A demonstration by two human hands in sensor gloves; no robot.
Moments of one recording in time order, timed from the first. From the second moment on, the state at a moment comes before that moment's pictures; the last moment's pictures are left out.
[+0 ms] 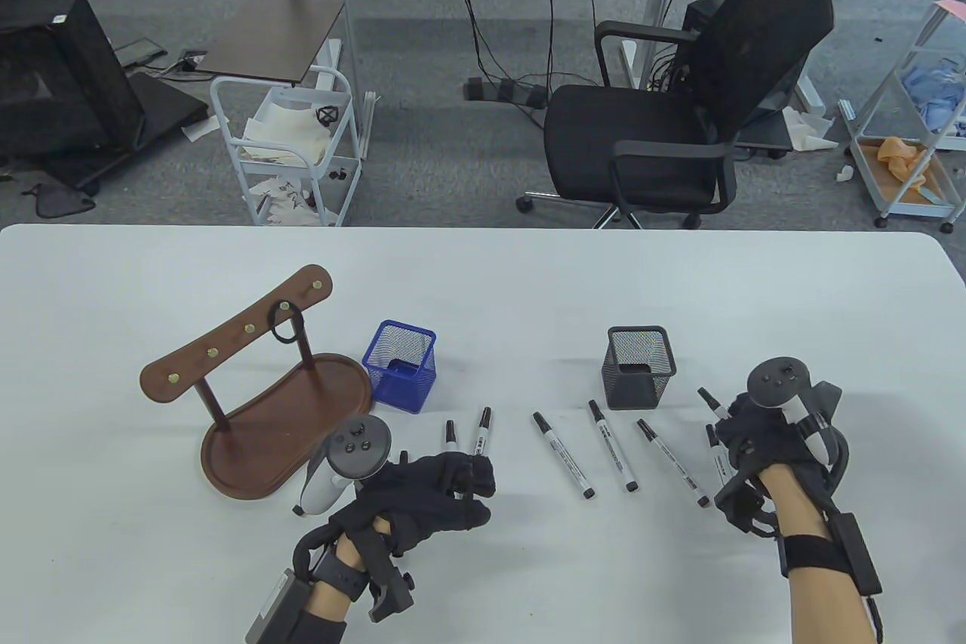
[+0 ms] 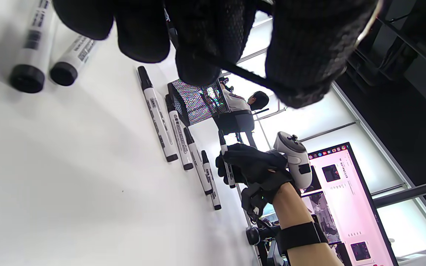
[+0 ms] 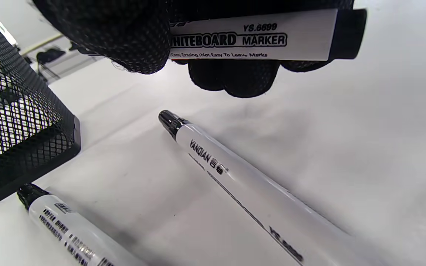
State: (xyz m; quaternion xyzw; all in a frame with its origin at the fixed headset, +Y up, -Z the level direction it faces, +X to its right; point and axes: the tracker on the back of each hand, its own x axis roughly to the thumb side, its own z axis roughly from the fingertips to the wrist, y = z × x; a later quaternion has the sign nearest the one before) left_hand -0.131 -0.733 -0.324 -0.22 -0.28 0.52 0.77; right_hand 0.335 -0.708 -0.389 -0.20 0.13 0.95 0.21
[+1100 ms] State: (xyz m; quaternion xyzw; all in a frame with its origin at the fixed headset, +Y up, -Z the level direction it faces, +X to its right) left_hand -0.130 -0.733 -0.320 -0.22 -0.29 0.52 0.77; right_hand 0.337 -0.730 -0.363 -0.25 0.21 0.91 0.26
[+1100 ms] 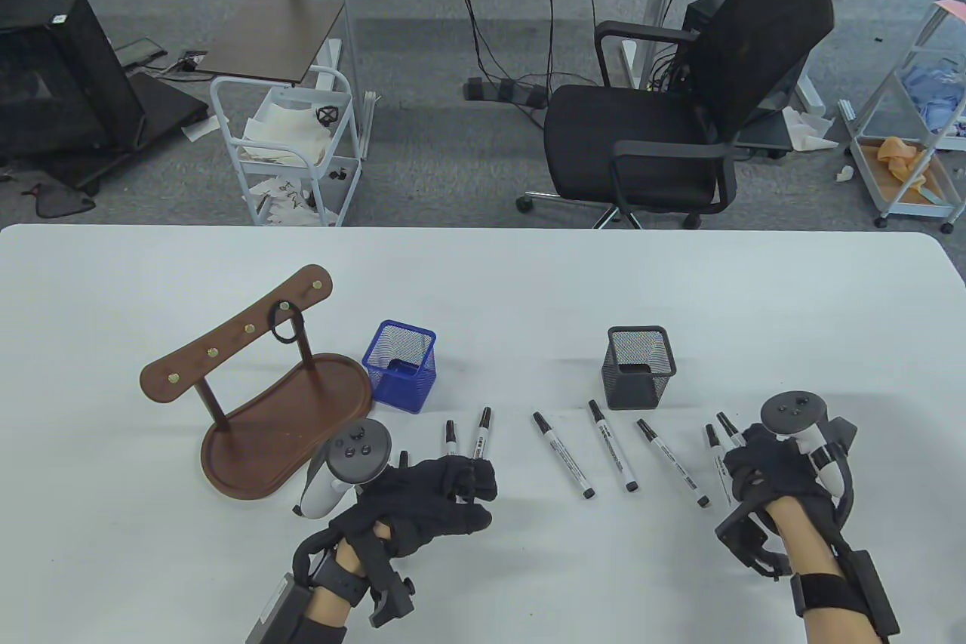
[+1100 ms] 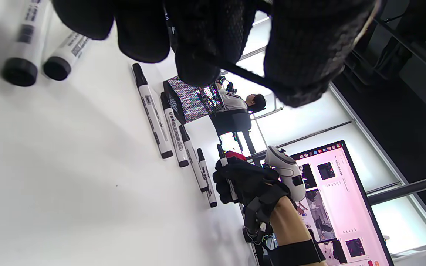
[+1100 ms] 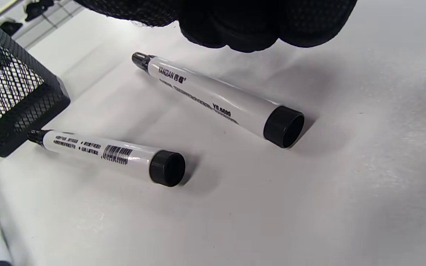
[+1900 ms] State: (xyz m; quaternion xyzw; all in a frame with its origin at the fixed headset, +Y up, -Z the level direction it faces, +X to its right) left_hand -0.132 -0.732 -0.318 -0.21 -0.29 0.53 0.77; right_hand 0.326 -0.743 -0.374 -0.28 0.24 0.91 0.20
